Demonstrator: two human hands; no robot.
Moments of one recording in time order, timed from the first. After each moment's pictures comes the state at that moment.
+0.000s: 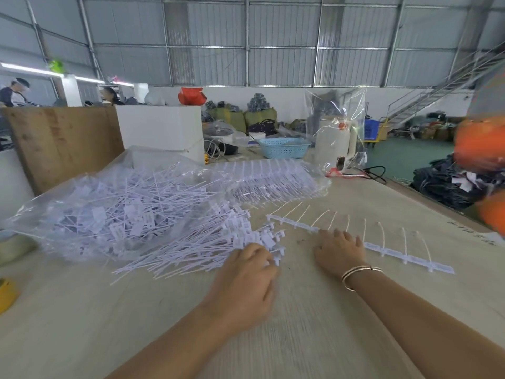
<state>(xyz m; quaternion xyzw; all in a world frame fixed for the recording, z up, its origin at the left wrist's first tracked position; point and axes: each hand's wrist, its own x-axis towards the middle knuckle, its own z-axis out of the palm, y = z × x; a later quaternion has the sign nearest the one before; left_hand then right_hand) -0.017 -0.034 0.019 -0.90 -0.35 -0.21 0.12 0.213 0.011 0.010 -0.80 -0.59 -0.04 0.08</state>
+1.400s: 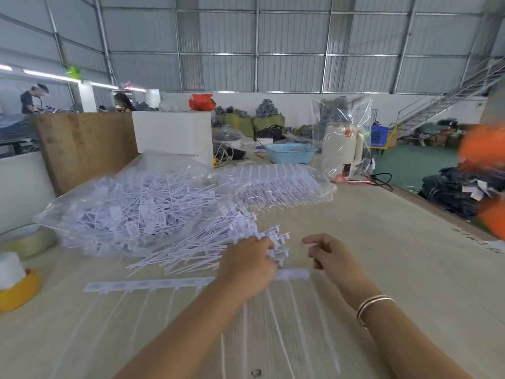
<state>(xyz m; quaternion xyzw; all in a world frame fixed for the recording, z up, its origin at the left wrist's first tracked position) -0.006 -0.020 0.045 -0.83 -0.51 -0.22 -0.07 0.181 -0.025 0.016 -0.59 -0.53 0.30 0.53</state>
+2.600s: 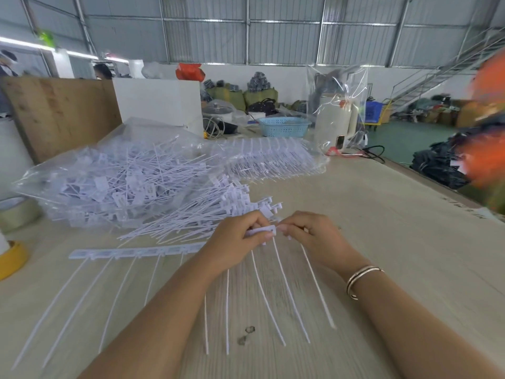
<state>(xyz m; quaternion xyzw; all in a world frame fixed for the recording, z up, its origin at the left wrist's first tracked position) -0.029 -0.017 0.022 -0.83 -0.34 -0.34 -0.27 0.163 -0.053 0.029 -0.49 -0.77 0.10 0.39</state>
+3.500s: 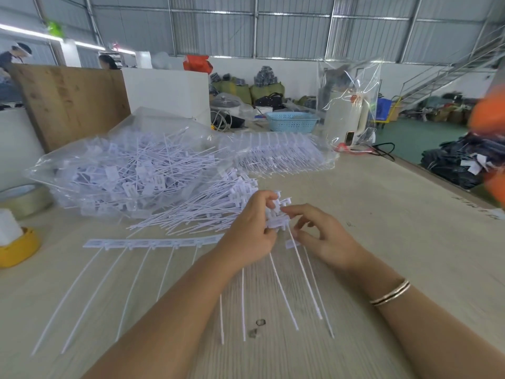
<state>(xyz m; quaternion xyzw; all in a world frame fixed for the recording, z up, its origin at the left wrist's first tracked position) -0.019 -0.021 0.019 -0.83 -0.37 -0.36 -0.22 0.163 -0.053 0.020 -0.45 -0.79 0.14 0.40</state>
